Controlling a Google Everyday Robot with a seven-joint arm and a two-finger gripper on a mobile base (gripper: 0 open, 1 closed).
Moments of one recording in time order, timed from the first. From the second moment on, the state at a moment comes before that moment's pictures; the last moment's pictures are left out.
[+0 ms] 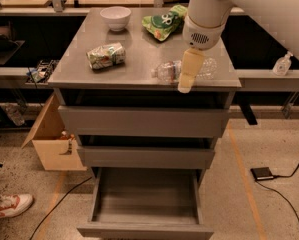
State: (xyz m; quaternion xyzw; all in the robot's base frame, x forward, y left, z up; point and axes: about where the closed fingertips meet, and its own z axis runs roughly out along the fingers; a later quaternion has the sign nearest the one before) arm 0.618 -0.120 0.920 -0.57 0.81 -0.09 0.15
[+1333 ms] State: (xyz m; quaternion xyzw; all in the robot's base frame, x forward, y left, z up) arm 0.654 -0.111 0.858 -0.65 0.74 -0.05 0.15
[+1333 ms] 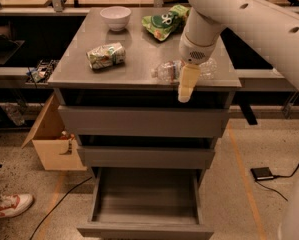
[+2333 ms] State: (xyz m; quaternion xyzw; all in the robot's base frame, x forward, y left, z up) arm 0.662 -0.110 0.839 -0.66 0.74 -0.02 0.14
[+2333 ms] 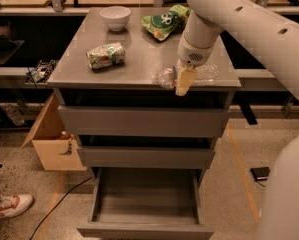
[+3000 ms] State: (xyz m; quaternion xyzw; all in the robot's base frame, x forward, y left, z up) arm 0.654 -0.113 0.851 -0.66 0.74 -0.02 0.14
